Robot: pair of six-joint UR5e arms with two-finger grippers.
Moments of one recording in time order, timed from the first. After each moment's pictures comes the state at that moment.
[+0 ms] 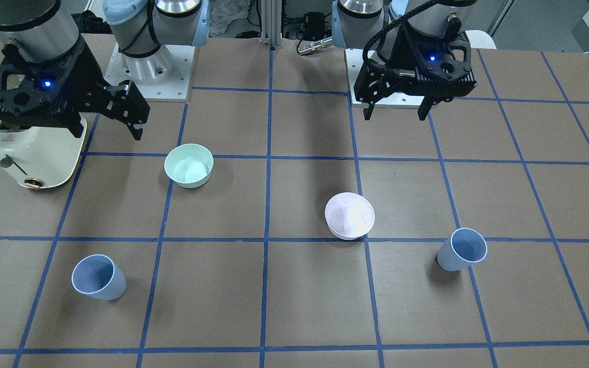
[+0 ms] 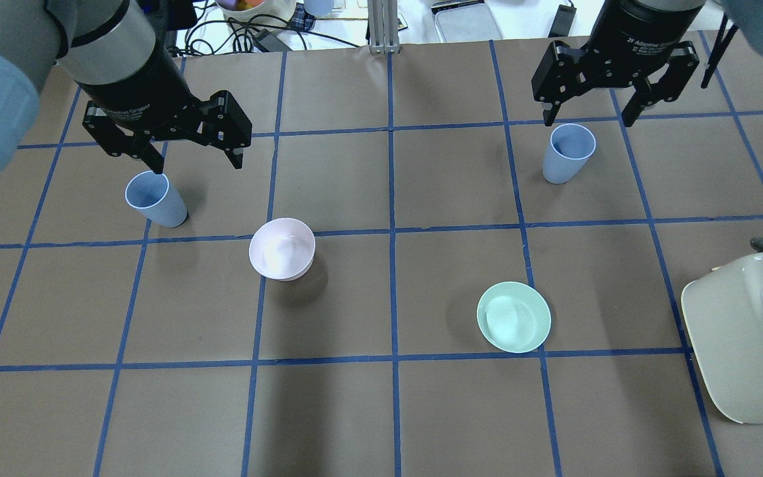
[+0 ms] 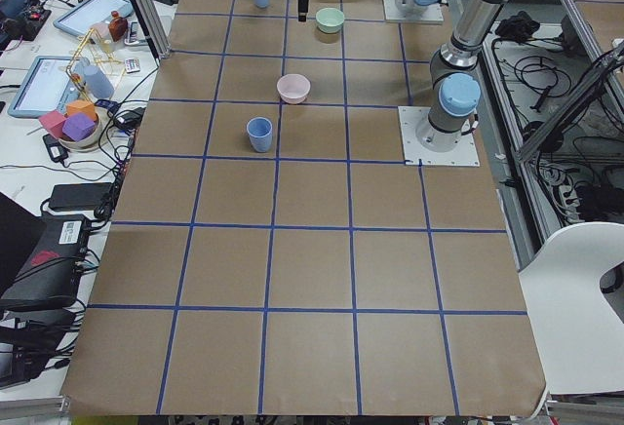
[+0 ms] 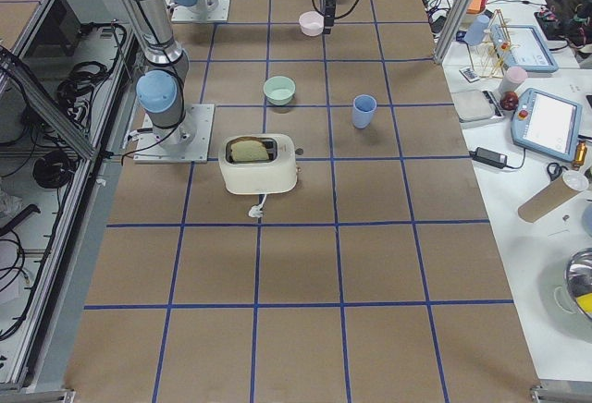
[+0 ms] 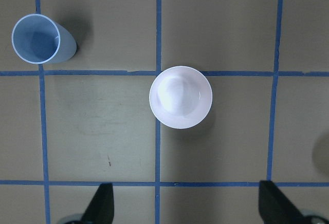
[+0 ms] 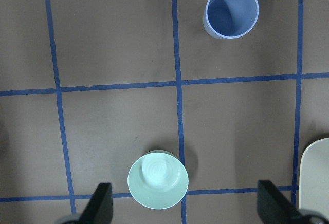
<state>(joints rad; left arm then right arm) -1.64 -1.53 -1.55 -1.59 1.58 -0.09 1.56 -1.51 1.45 -1.50 -1.54 0.04</state>
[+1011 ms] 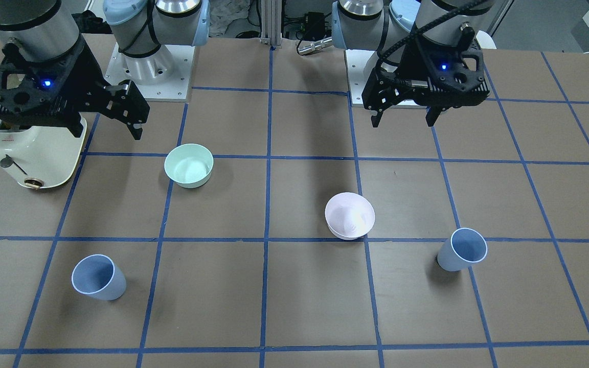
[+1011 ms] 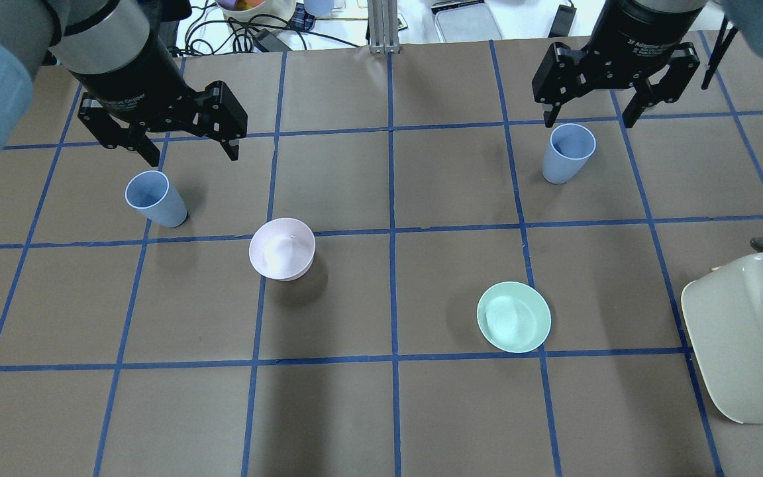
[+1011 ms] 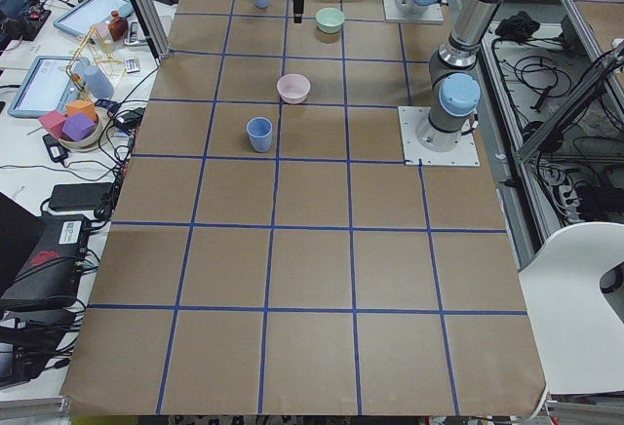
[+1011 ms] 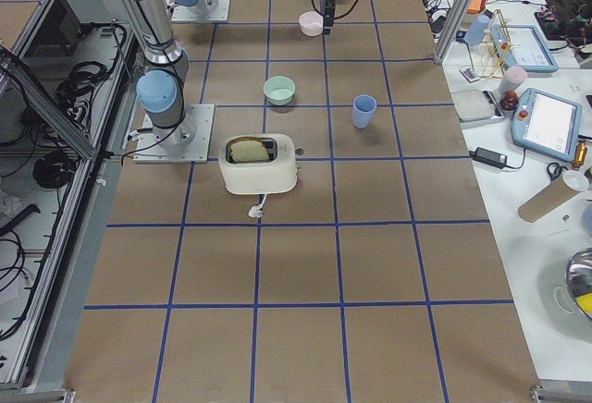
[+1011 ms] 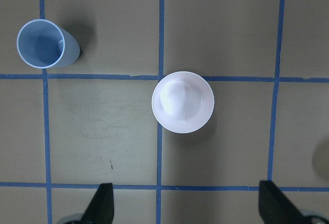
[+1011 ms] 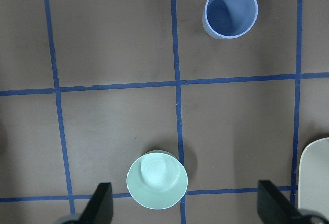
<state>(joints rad) -1.61 -1.59 -1.51 -1.60 1.58 -0.09 1.56 -1.51 1.45 -1.50 -1.55 0.04</state>
